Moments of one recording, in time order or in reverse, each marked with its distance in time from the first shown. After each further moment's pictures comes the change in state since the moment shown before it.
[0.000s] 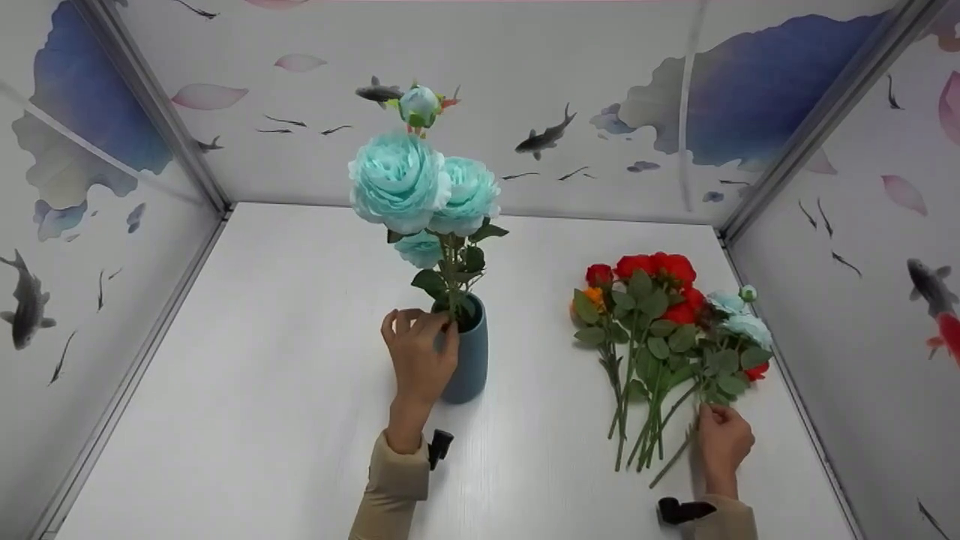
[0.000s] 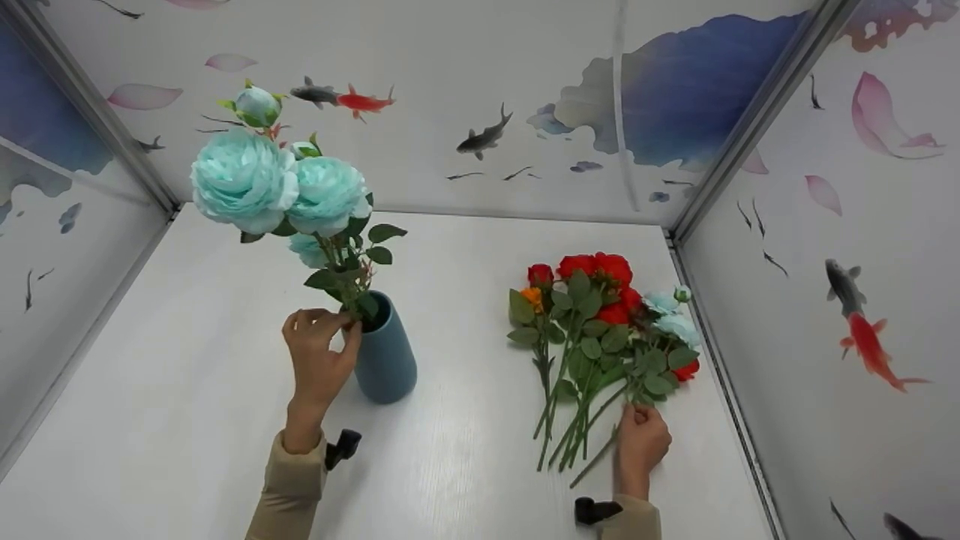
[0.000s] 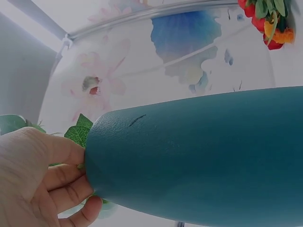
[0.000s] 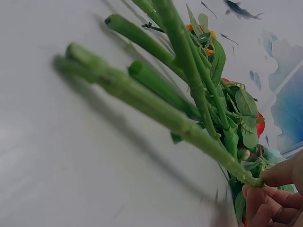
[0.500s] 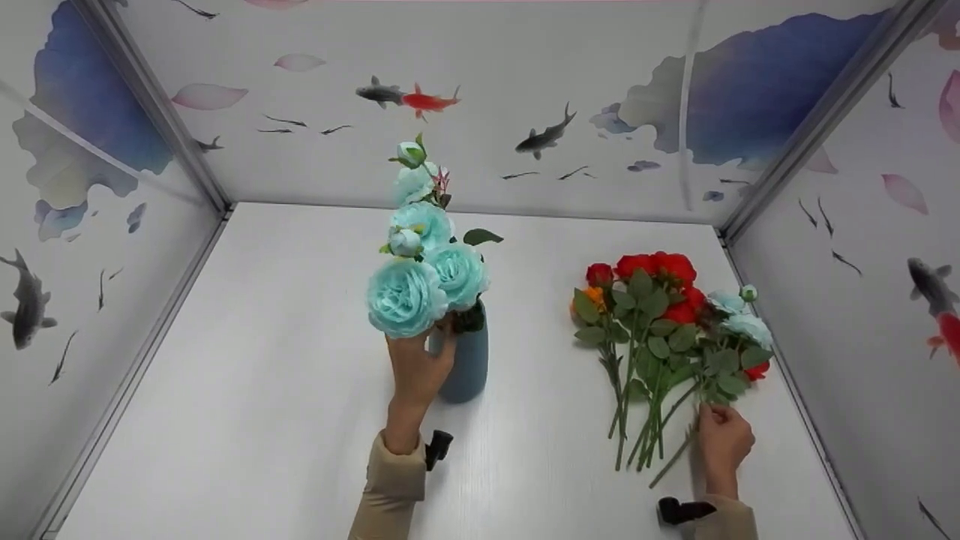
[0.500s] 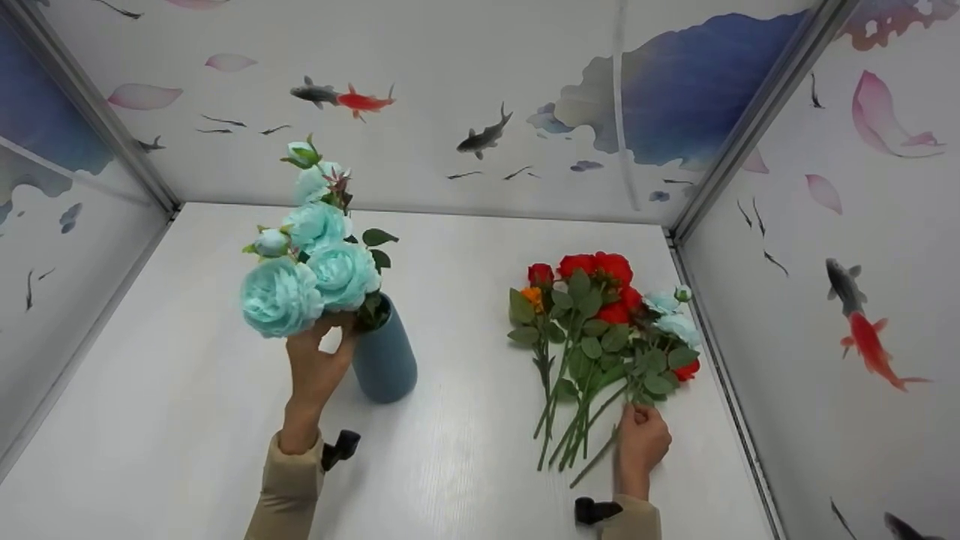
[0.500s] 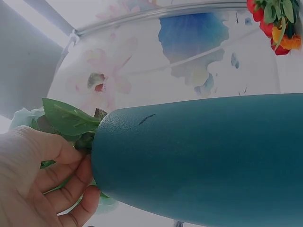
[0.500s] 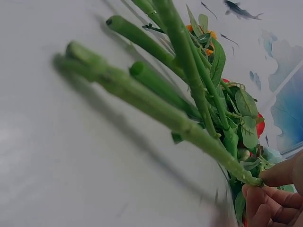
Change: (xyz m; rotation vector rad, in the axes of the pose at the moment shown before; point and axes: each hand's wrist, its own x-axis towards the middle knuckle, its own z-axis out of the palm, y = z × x) left_hand 0.002 -0.005 0.001 -0.371 0.089 0.021; right_hand -0.001 -0.003 -0.001 -0.012 -0.009 0.013
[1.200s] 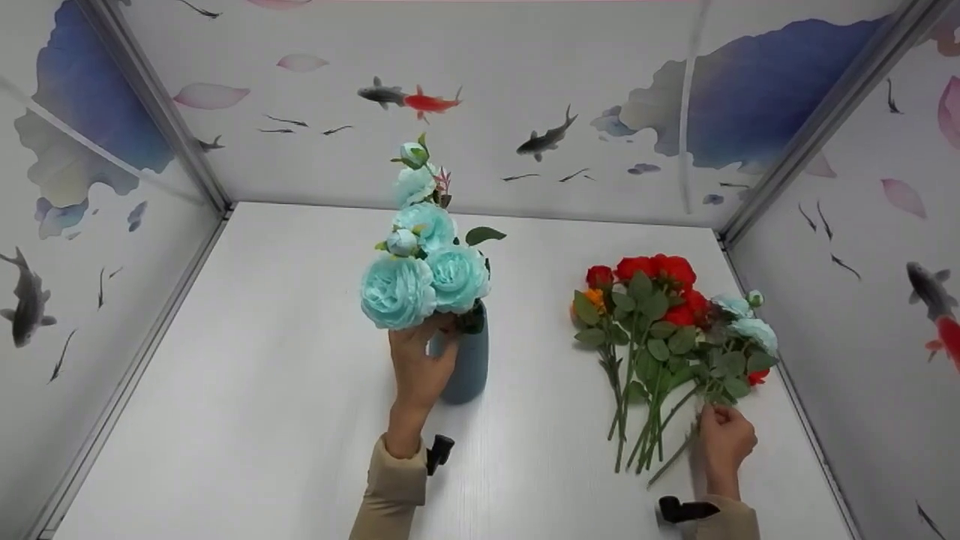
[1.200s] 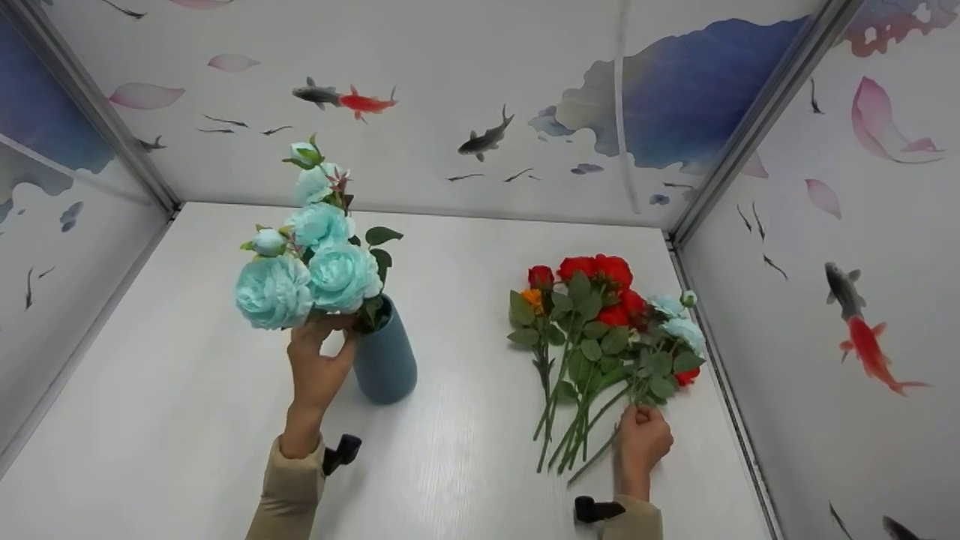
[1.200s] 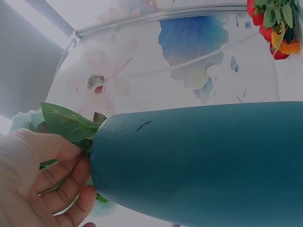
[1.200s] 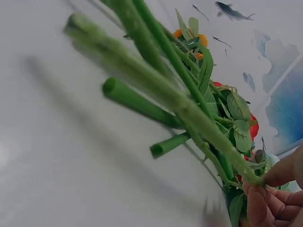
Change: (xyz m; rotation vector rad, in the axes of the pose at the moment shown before) left_hand -0.002 0.004 -0.001 0.010 0.005 -0.011; right_hand 0.003 -0.006 -0.004 0.040 0.008 0.011
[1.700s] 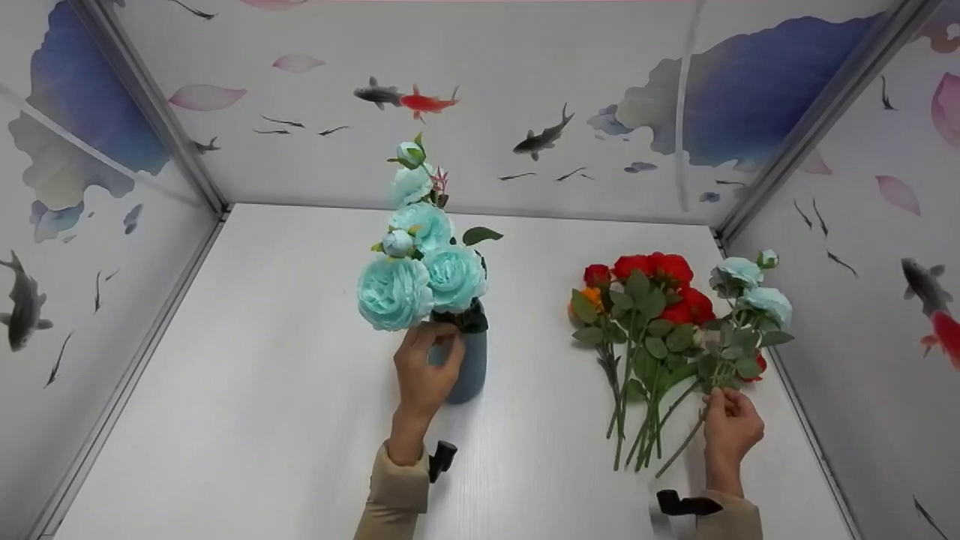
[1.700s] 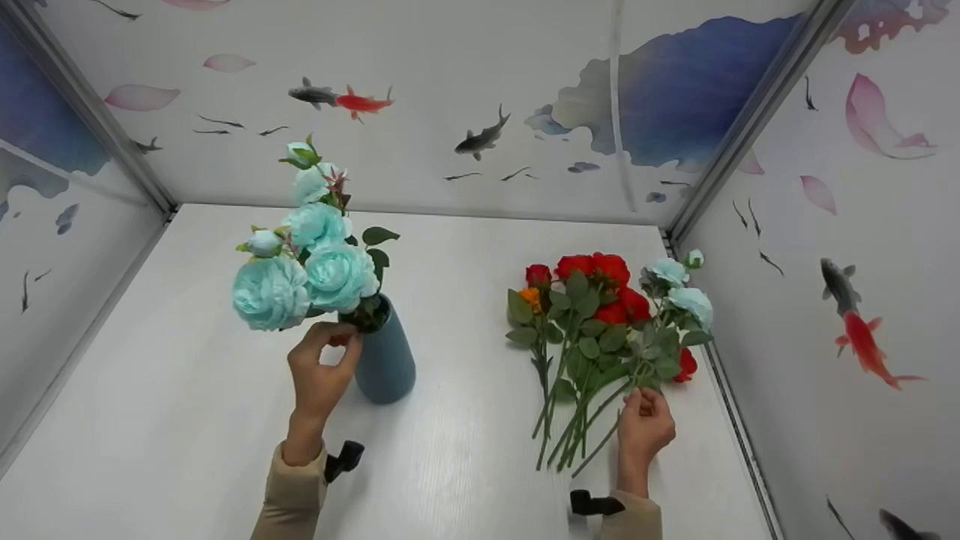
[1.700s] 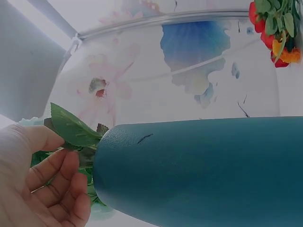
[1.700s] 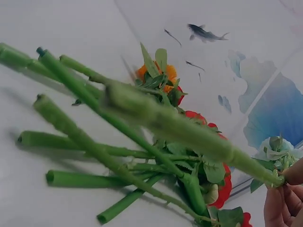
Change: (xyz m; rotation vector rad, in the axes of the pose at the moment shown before) left_hand -0.011 0.008 0.003 -0.051 -0.014 -0.002; right_hand -0.008 -0.029 -0.005 0.338 0.126 0.011
